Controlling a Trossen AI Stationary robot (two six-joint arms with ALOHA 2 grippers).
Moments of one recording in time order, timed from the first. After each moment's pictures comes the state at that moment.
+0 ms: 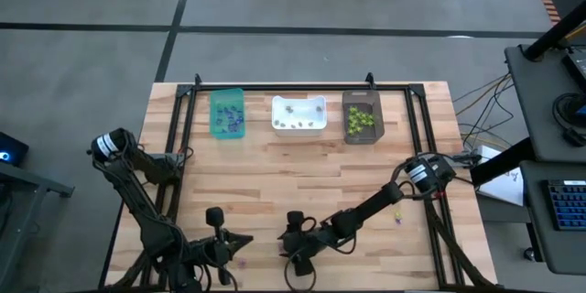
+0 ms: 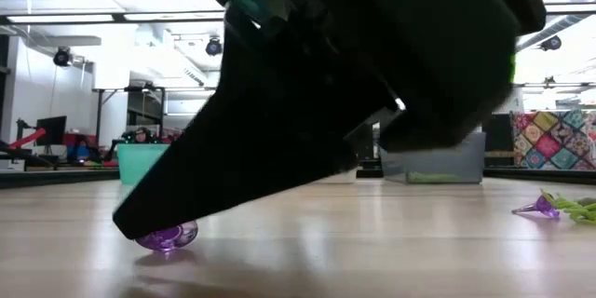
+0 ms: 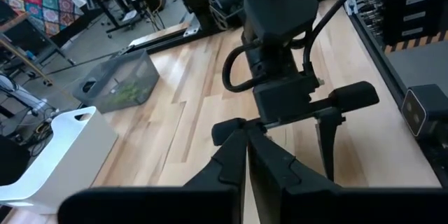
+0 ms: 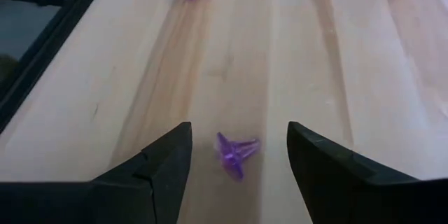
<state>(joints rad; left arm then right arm) -1.01 1.61 1.14 -0.45 -1.12 -0.53 0.49 2.24 1.38 0.22 0.23 0.22</state>
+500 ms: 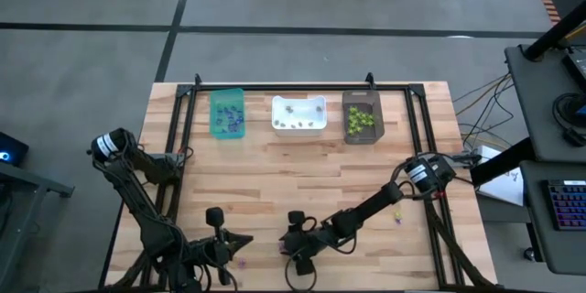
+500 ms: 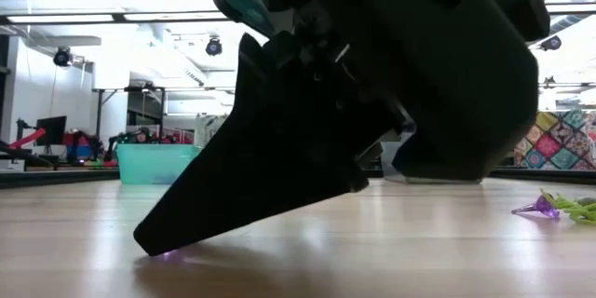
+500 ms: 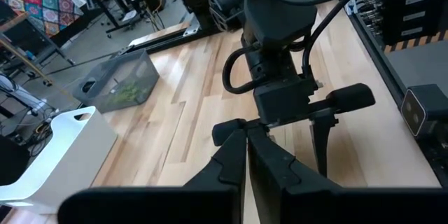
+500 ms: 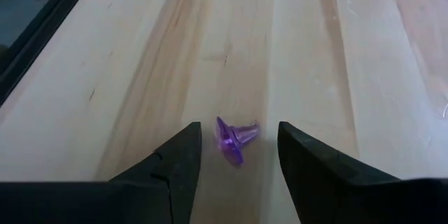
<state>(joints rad) -1.01 1.61 1.14 -0.45 -1.12 -0.53 0.49 2.24 1.37 0.21 0.22 0.21</state>
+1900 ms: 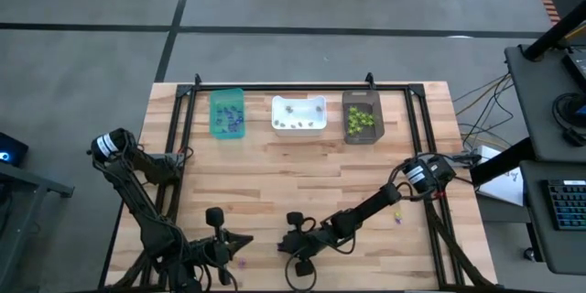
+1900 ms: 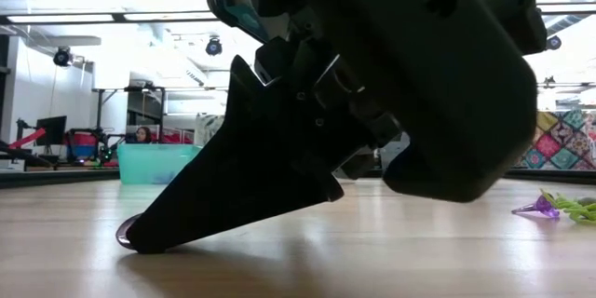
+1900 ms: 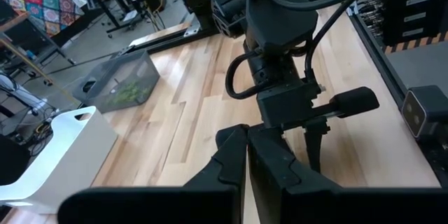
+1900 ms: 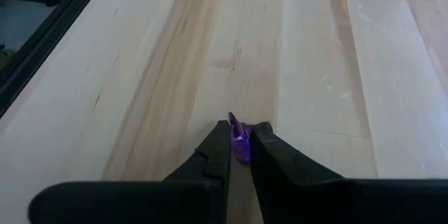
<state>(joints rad) -1.01 1.61 1.14 -0.45 -1.12 -0.53 0.48 2.28 1.37 0.26 0.21 0.21</state>
